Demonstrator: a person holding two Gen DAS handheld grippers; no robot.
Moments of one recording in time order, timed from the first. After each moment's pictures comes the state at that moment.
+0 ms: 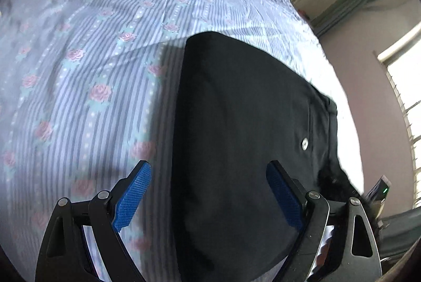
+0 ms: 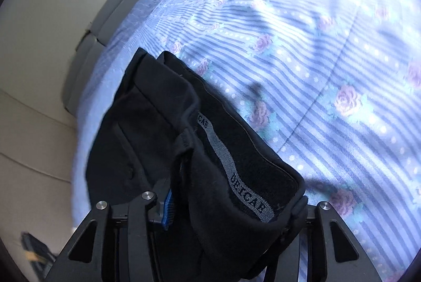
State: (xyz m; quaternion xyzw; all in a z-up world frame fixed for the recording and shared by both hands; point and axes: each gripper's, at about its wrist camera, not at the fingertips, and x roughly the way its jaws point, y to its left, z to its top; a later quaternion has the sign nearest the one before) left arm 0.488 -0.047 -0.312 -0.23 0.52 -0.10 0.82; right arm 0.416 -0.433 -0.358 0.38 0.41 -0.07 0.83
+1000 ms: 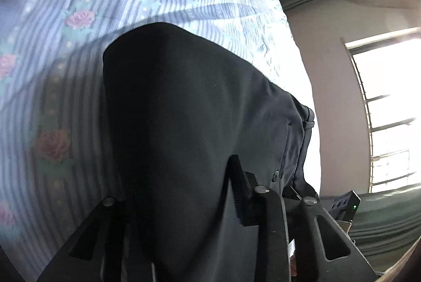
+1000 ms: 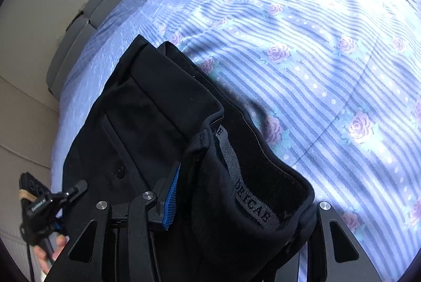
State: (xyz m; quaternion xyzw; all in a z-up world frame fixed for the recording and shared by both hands) left arm 0.582 -0.074 -0.334 -0.27 0.58 -0.24 0.73; right arm 0.432 -0.426 -0.342 0.34 0.46 -0.08 0.82
